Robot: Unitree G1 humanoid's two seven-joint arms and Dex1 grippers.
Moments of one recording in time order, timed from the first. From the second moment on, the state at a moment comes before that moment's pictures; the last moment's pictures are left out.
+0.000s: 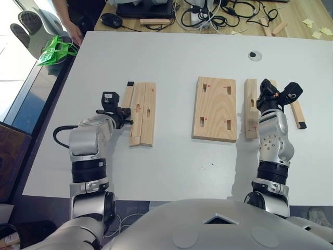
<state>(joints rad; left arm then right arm) -0.17 0.35 0.16 -0.05 -0.13 1.04 -0.23 -0.17 0.05 -0.33 0.03 0.48 0.29 -0.09</state>
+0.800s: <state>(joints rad) -0.24 0.24 0.01 -0.02 -0.10 -0.05 -0.43 -0.55 -0.15 -0.31 -0.12 1.21 0.90 0.31</state>
